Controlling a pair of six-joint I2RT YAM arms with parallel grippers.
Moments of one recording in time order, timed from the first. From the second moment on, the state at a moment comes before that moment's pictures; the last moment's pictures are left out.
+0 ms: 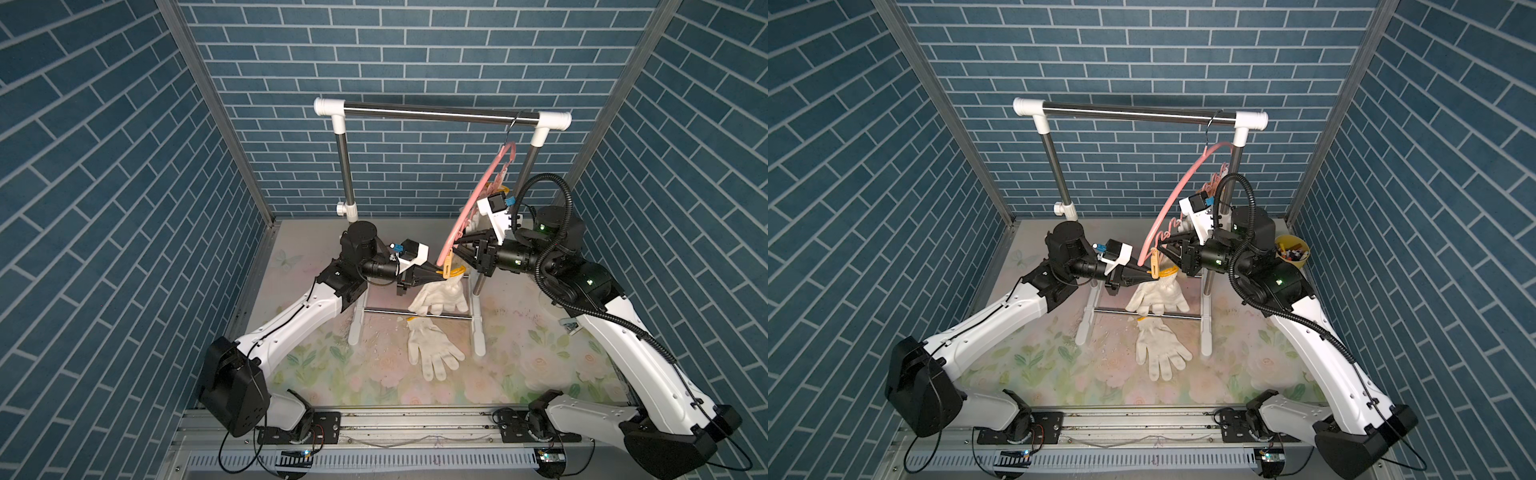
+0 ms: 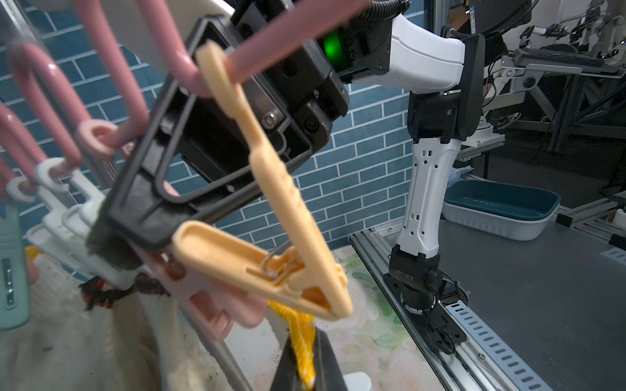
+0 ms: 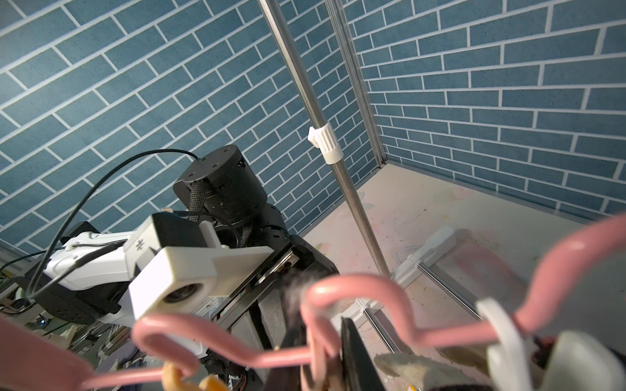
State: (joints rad) left arm -0.60 1.43 1.19 0.22 1.15 0.27; right arm 0.57 1.17 1.45 -0.50 -0.64 0.28
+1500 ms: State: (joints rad) left arm -0.57 1.46 1.34 0.10 1.17 0.31; right arm 0.57 1.12 1.42 -0.53 -0.65 0.23
